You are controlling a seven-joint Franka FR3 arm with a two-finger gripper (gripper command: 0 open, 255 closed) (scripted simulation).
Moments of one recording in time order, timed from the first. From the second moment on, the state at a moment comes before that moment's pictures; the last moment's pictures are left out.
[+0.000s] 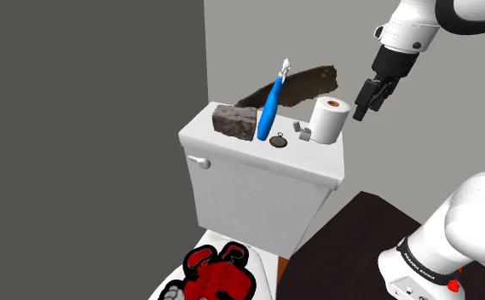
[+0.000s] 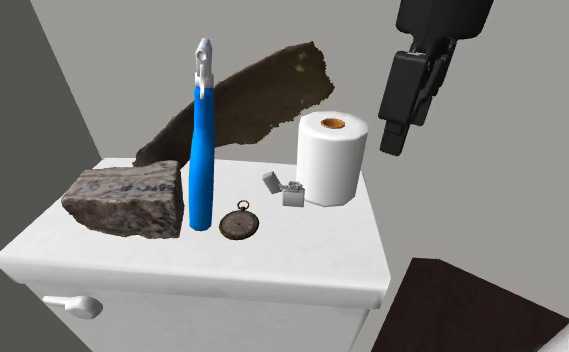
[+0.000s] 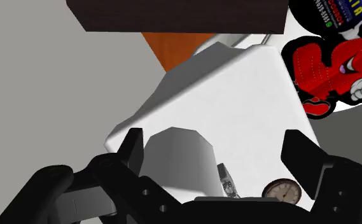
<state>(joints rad) 0.02 -0.81 0.03 -2.38 0.04 1.59 0.03</state>
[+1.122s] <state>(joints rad) 0.11 -0.23 0.11 -1.97 0.01 1.76 -0.12</state>
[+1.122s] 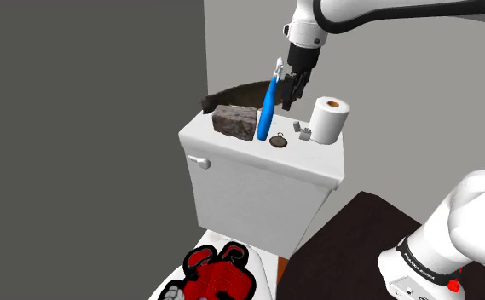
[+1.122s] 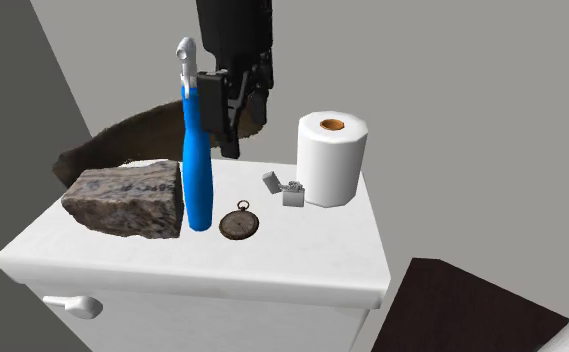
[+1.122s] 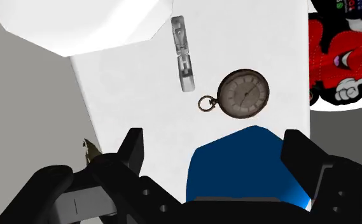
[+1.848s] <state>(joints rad) 0.19 0.18 0.18 -1.53 -0.07 1.72 -0.20</state>
